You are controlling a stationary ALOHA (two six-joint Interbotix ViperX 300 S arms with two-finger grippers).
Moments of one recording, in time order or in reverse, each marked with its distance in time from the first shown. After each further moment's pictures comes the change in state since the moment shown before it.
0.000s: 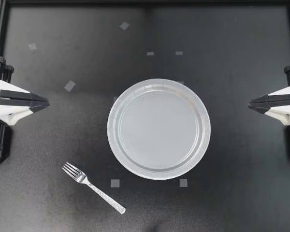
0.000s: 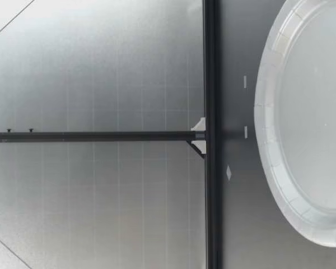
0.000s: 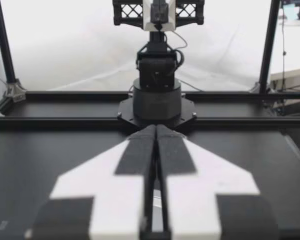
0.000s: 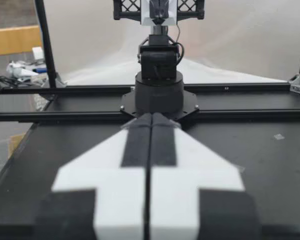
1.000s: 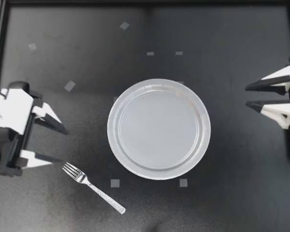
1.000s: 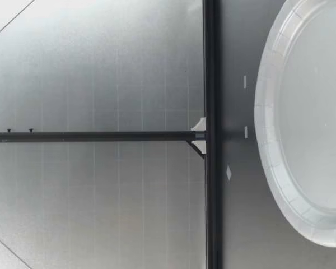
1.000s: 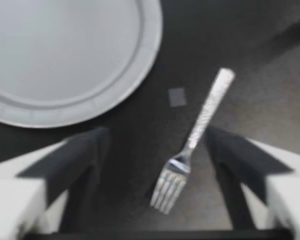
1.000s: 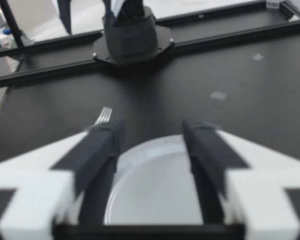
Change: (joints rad) left arm -0.123 0.299 -0.272 -0.130 0.825 0.078; right arm -0.097 -0.023 0.008 0.048 0.212 0.089
